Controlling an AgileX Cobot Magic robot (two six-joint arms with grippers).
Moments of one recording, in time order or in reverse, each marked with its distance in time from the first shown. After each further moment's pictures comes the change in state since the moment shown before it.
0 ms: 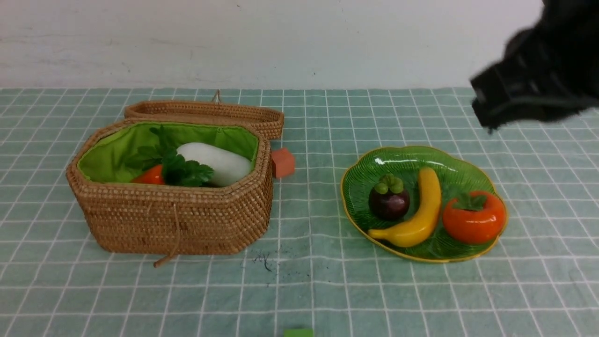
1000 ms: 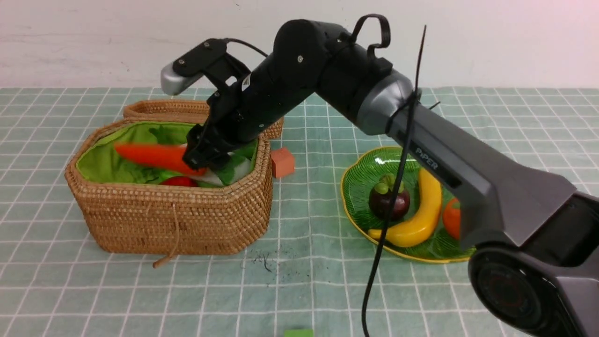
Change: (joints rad) right arm 0.000 1.170 -0.981 0.477 -0.244 -0.738; left arm 0.000 0.328 -0.343 0.084 0.262 0.004
